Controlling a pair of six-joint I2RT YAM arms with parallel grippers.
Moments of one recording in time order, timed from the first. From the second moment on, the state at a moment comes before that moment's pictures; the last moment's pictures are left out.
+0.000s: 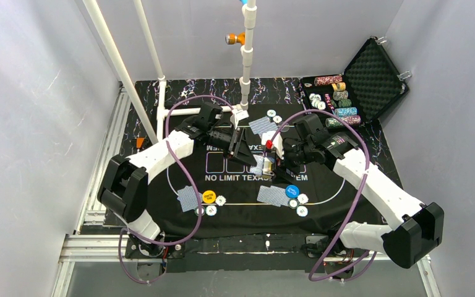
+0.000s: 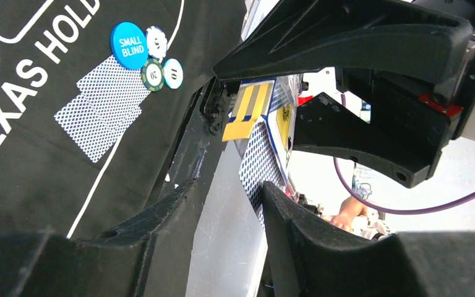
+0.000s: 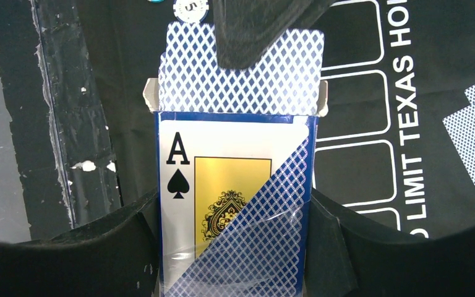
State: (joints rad) left arm -0.58 1.64 1.19 -0.34 1.05 -0.54; right arm 0.58 1.20 1.09 -0.86 -0.63 -0.69
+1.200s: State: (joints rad) left arm -0.51 1.53 1.12 -0.28 1.03 -0.60; right arm 0.58 1.23 1.09 -0.83 -0.65 -0.68
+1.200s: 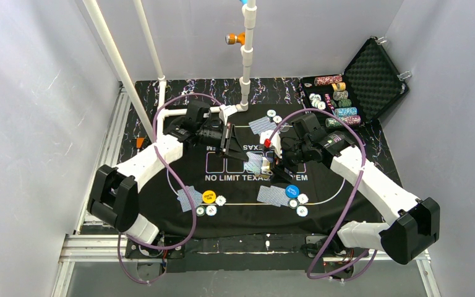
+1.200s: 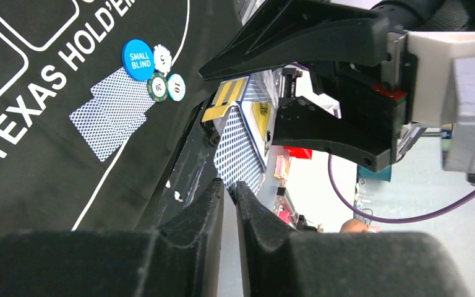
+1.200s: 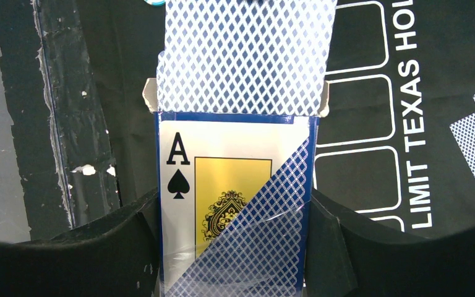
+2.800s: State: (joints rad) left arm -0.52 1.54 1.08 -0.28 1.06 -0.68; right arm 0.58 1.24 1.09 -0.83 -0.64 -0.68
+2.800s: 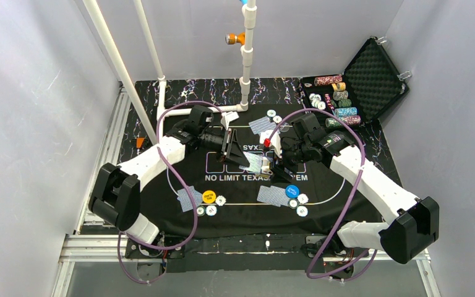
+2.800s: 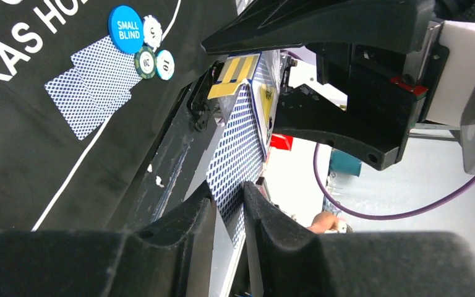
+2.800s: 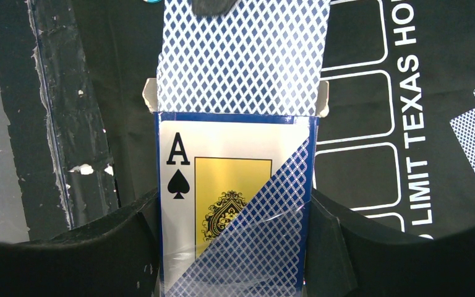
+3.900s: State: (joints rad) left arm -0.31 1.38 1.26 -0.75 0.53 0.29; right arm 0.58 1.24 1.09 -0.83 -0.59 -0.66
